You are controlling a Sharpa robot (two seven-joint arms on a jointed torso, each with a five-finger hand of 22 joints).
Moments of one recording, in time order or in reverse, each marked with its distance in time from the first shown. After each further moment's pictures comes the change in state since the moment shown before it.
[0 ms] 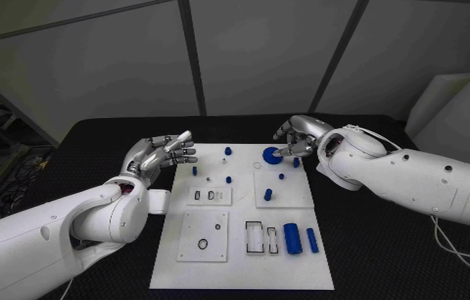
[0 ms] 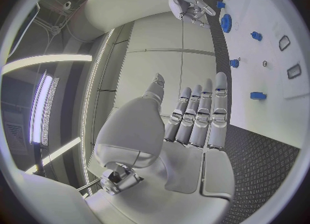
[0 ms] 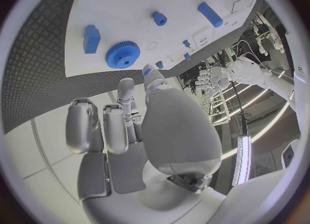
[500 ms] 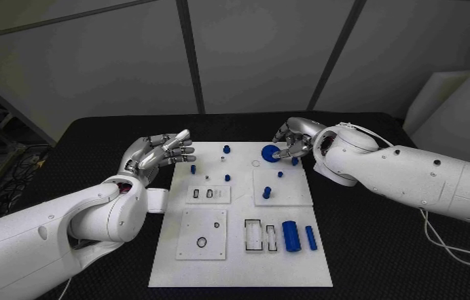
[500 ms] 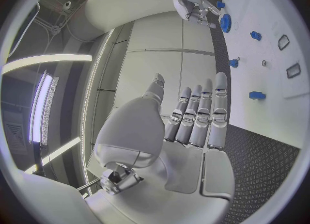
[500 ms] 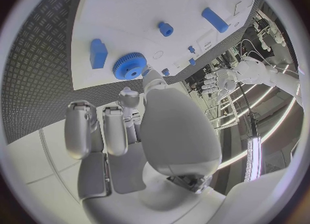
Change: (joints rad) left arm 0.000 0.002 0.000 -0.003 0.000 0.004 0.000; left_hand 0.000 0.000 -0.003 -0.003 0.000 0.000 0.000 0.000 0.000 0.000 0.000 0.000 0.000 0.000 0.000 0.000 0.000 0.000 0.000 0.000 0.000 -0.001; right arm 0.000 0.031 0.001 -0.039 0.029 0.075 -0.057; right_hand 0.032 -0.003 0.005 0.047 0.000 -0.020 0.007 0.011 -0.004 0.063 0.005 0.187 0.204 0.000 0.007 0.035 0.011 -0.016 0.034 0.008 0.030 0.020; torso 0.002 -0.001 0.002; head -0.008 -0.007
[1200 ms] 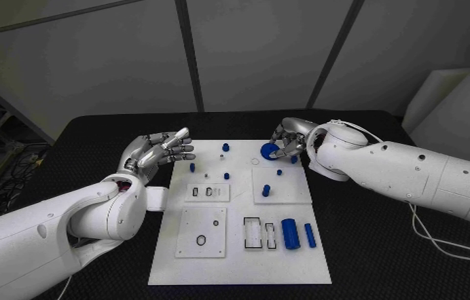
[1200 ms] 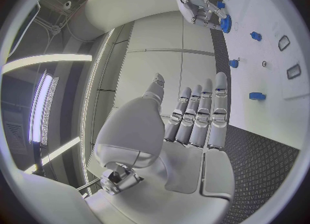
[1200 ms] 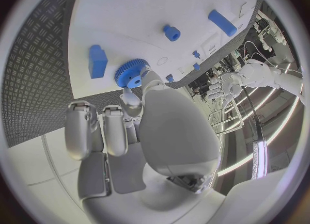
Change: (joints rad) left arm 0.000 0.003 0.000 -0.003 0.000 0.002 0.000; left_hand 0.000 0.000 0.000 0.000 0.000 0.000 0.000 0.000 0.000 0.000 0.000 0.000 0.000 0.000 0.000 0.000 0.000 0.000 0.000 0.000 0.000 0.000; right arm 0.000 0.056 0.000 -0.066 -0.002 0.063 -0.028; right_hand 0.016 0.017 0.004 0.004 0.001 0.004 -0.004 0.014 0.000 0.028 -0.003 0.090 0.101 0.000 0.000 0.011 0.000 0.000 0.008 0.001 0.008 0.000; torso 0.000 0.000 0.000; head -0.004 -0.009
